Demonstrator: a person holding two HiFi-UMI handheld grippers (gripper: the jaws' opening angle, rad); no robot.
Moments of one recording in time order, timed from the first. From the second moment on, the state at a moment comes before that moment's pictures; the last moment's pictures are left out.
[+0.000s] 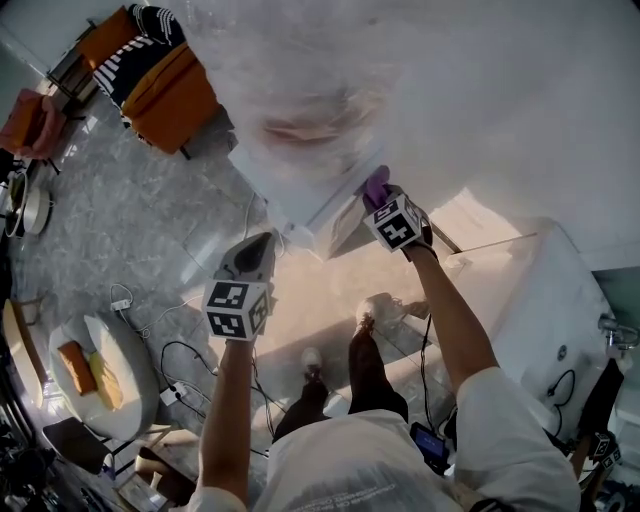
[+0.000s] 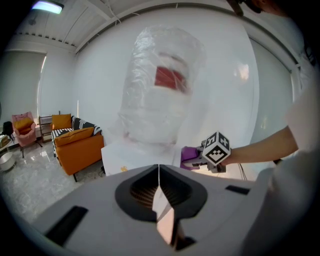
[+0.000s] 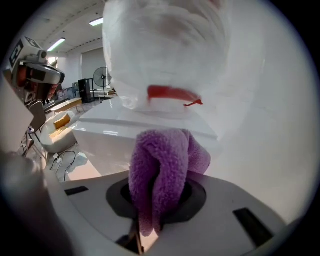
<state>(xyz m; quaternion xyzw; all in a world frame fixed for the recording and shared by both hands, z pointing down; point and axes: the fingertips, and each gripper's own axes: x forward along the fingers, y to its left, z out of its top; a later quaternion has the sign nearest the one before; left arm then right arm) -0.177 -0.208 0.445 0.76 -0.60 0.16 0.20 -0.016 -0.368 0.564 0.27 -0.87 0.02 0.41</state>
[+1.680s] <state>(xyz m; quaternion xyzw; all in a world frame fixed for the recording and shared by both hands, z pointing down) -0.077 -0.169 0.521 0.79 -0.54 0.20 0.20 0.107 -0.272 0.597 0.38 -0.84 0.12 0.37</state>
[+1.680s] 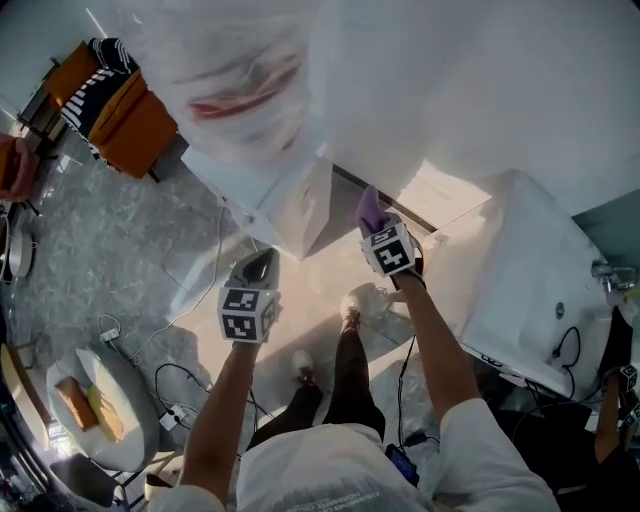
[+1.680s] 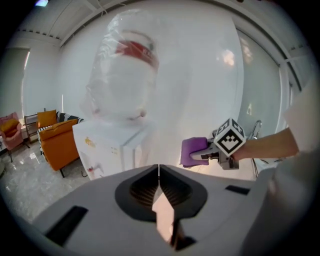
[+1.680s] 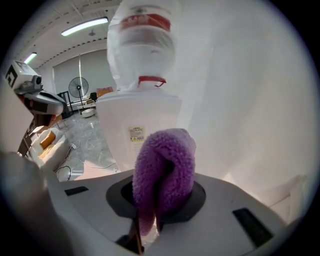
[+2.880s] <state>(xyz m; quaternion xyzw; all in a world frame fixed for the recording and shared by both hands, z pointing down) -0.076 -0.227 0.651 0.74 -0.59 0.20 0.25 0.027 -0.432 0.741 0.31 -0.85 0.12 0.41</state>
